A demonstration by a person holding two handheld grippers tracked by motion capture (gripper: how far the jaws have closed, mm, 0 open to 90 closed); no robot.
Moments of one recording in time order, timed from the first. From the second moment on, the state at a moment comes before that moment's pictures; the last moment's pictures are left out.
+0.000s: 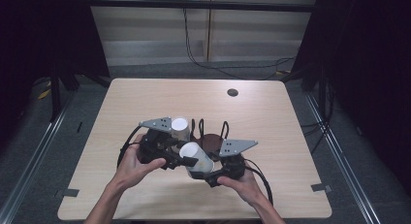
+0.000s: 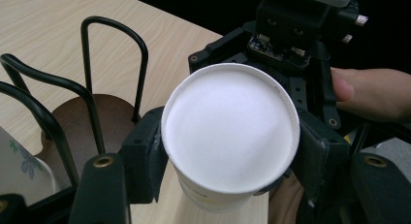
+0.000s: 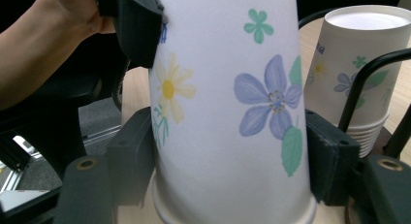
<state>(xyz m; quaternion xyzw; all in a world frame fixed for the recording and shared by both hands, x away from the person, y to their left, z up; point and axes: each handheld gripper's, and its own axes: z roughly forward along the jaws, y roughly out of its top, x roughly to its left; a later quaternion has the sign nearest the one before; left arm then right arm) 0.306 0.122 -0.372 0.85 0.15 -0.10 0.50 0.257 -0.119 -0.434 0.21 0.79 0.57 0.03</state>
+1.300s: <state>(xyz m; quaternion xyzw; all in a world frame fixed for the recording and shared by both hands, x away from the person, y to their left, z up) 0.300 0.133 -0.383 0.87 0.15 -0.04 0.47 0.266 -0.136 -0.430 0.26 0.83 0.50 0.02</state>
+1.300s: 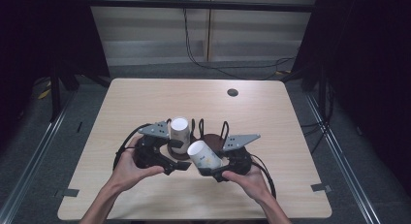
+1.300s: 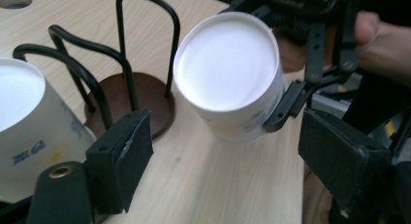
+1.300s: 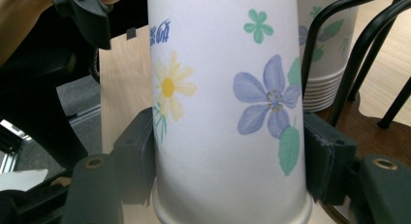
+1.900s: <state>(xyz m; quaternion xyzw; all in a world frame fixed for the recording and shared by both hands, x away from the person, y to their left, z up) 0.299 0.127 -0.398 0.89 0.14 -0.02 0.42 0.268 -0.139 -0.424 0.25 0.87 0.42 0.03</state>
